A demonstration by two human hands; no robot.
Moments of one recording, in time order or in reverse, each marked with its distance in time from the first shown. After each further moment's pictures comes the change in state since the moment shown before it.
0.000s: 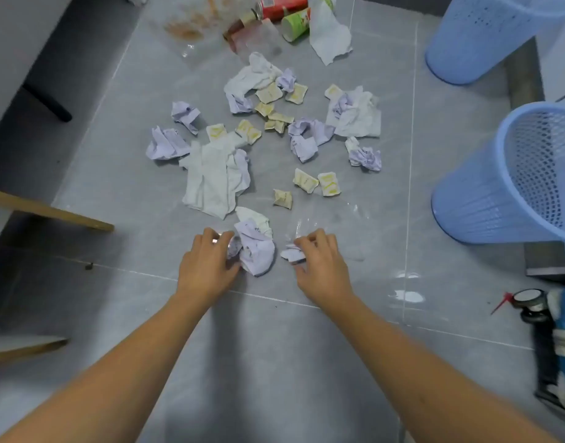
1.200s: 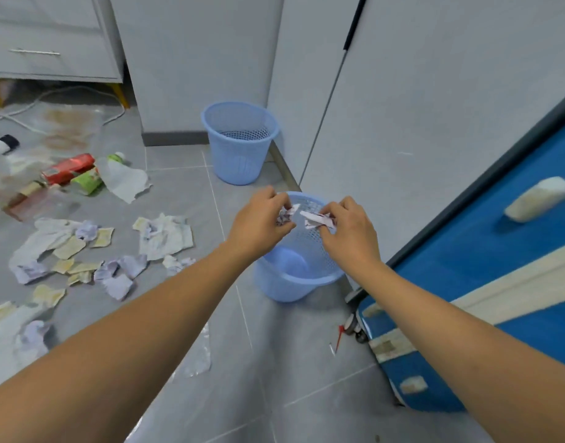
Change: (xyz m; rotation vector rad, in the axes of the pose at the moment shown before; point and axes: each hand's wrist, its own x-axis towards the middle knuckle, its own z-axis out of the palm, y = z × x) left_hand 0.131 0.478 -0.093 -0.307 0.113 0.876; right_hand -0.017 0.238 -0.347 -0.162 0.609 0.407
